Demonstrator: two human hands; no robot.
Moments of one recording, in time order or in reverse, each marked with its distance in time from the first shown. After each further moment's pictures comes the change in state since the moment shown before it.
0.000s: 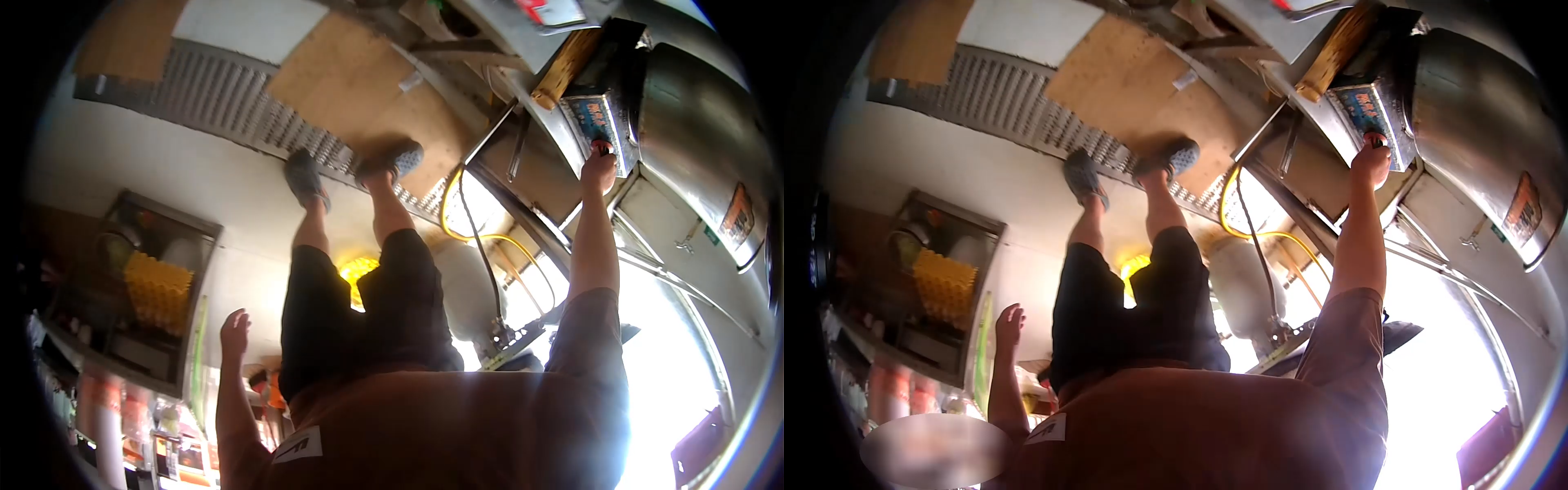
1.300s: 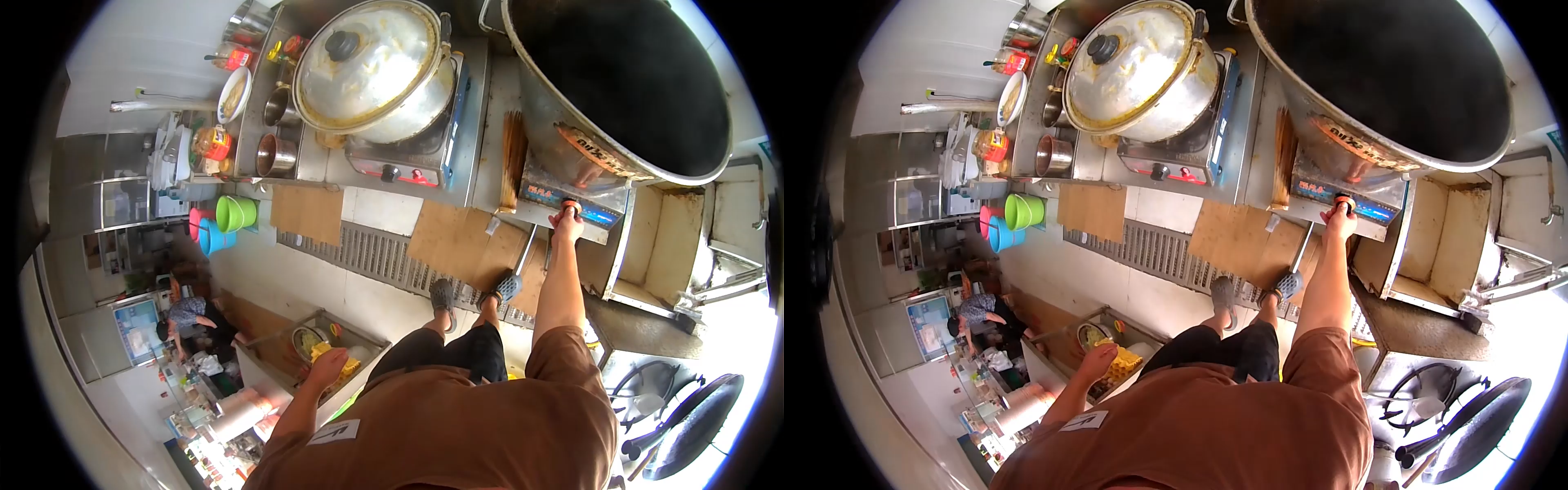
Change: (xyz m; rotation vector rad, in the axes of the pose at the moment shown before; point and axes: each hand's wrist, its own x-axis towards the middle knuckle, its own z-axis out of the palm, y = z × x) left_hand -0.280 0.291 0.065 0.734 0.128 0.611; right_hand 0.016 0.000 0.023 2.059 -0.466 0.949
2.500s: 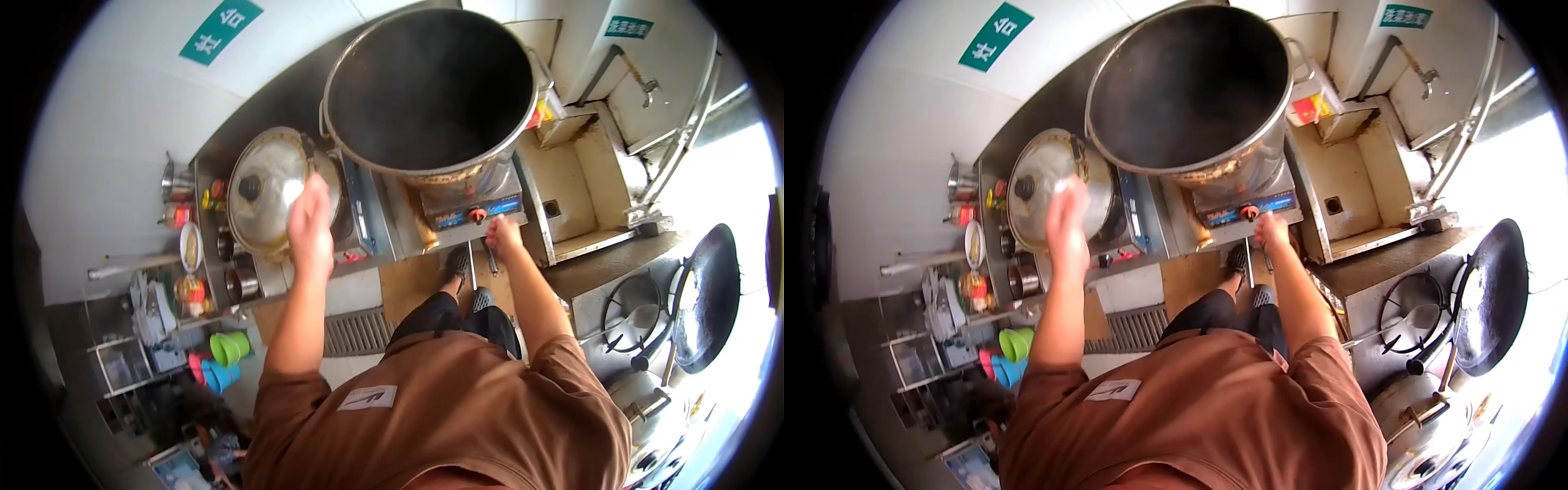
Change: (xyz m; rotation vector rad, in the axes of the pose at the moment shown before) left_hand 0.083 0.520 -0.042 -0.764 0.040 0.938; right_hand -0.070 -0.108 -0.053 -0.055 -0.146 0.133
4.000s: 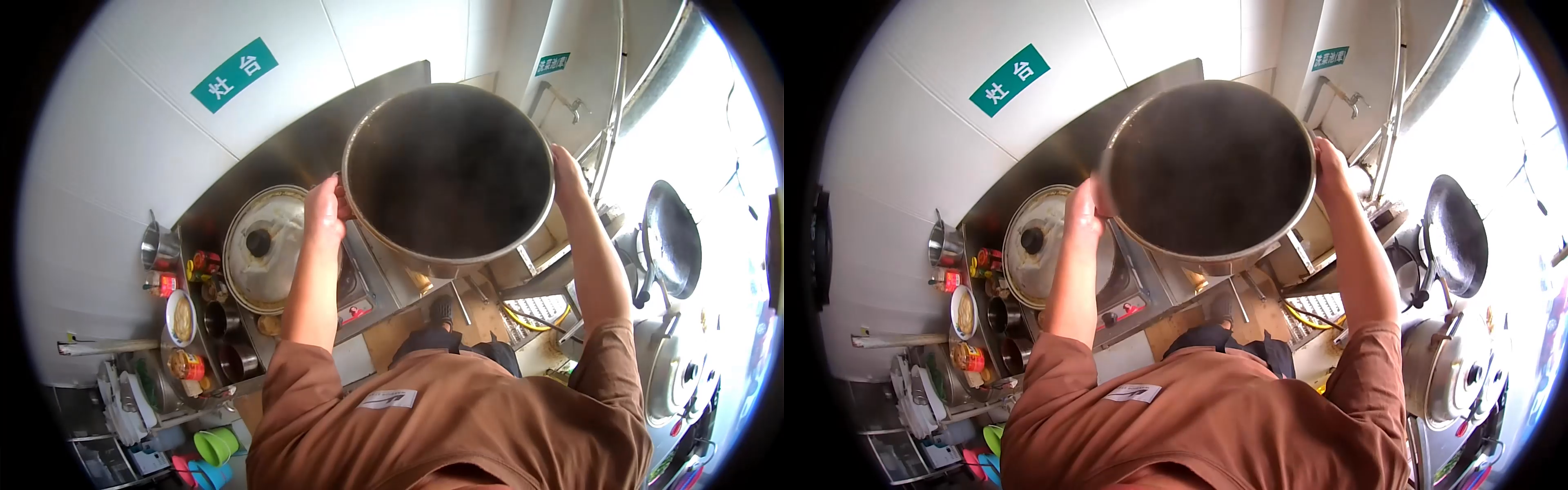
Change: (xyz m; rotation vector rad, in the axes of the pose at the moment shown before) left_hand 0.114 0.012 -0.030 -0.403 -0.269 -0.368; right_hand -0.210 -0.265 0.039 0.470 0.056 -0.546
